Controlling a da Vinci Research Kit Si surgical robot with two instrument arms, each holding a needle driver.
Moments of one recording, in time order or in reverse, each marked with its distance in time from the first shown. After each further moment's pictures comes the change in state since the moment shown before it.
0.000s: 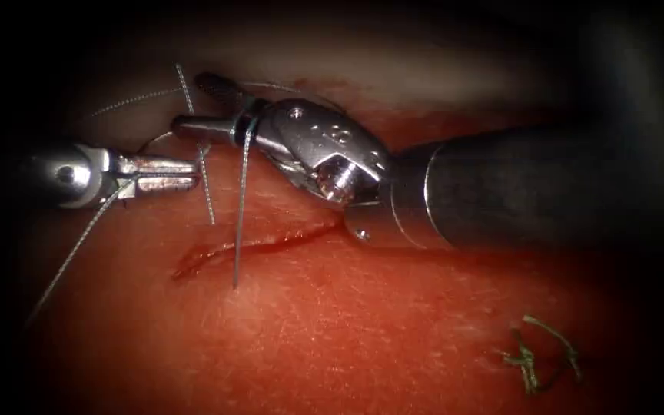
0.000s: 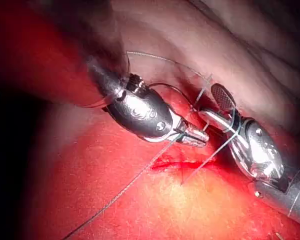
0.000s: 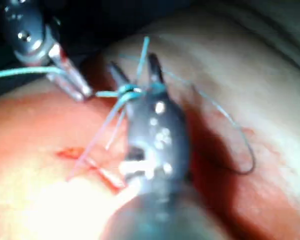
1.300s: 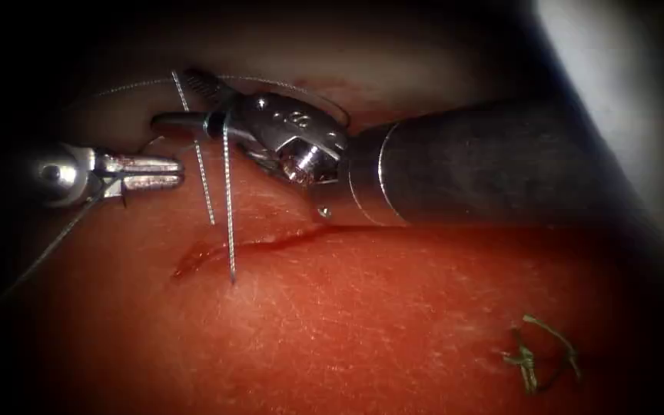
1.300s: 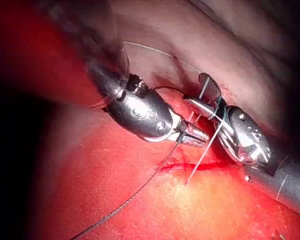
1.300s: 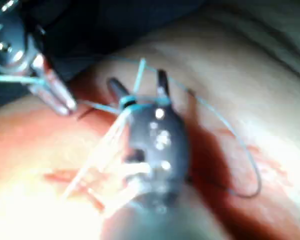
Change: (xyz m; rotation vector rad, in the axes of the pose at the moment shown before) right arm -0.003 0.001 0.003 -0.100 -0.101 0.004; left arm 0.000 0.000 -0.001 0.008 -0.002 -0.007
